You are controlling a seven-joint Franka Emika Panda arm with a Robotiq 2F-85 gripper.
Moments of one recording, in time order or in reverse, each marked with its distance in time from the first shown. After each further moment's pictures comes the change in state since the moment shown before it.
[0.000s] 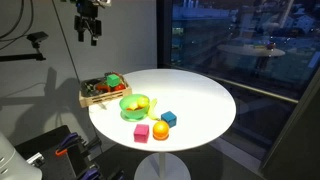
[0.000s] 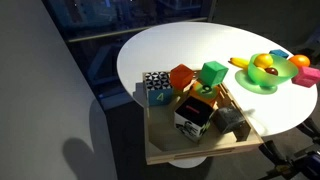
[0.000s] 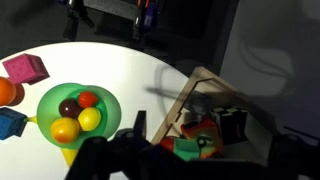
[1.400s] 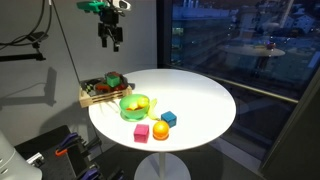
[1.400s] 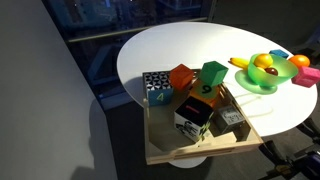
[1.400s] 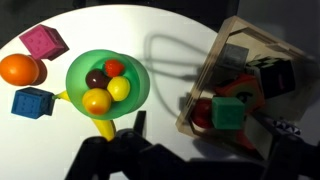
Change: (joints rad) arm -0.084 0.092 -0.043 0.004 -0.044 0.194 0.000
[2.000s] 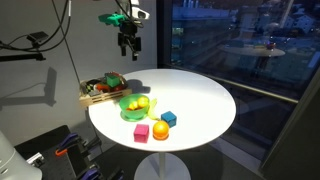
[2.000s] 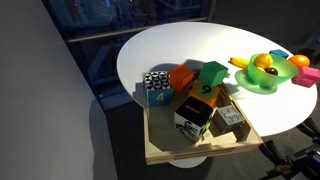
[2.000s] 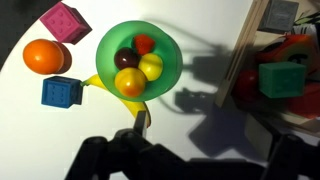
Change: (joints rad) arm -0.050 0.113 -0.061 0.020 -0.050 0.131 0.010
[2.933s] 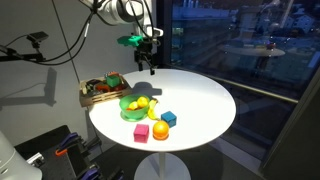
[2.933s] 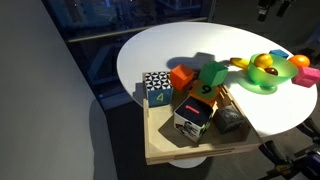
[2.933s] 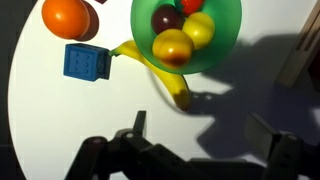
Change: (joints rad) arm -0.012 0.174 -0.042 0.006 -0.137 0.228 -0.001
